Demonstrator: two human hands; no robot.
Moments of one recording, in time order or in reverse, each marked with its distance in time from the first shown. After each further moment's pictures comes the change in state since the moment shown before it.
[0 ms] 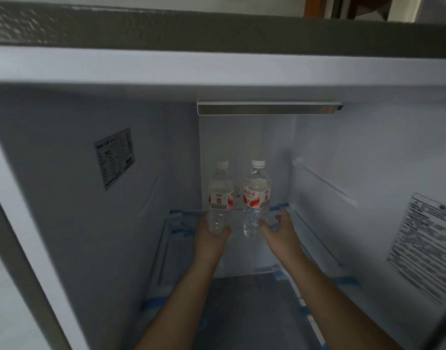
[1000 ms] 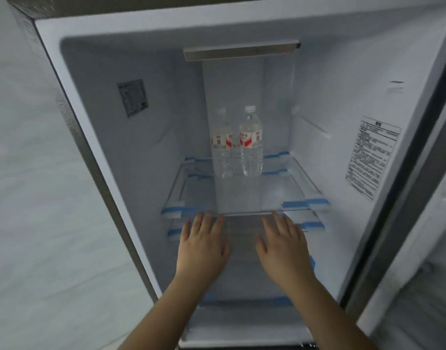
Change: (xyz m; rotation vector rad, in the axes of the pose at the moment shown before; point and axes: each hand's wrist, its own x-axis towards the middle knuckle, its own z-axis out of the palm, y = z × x) left_hand -0.237 0.024 -0.054 1.350 -0.139 0.305; right_hand -0.211 0.048 -0.068 -0.905 -0.154 -0.314
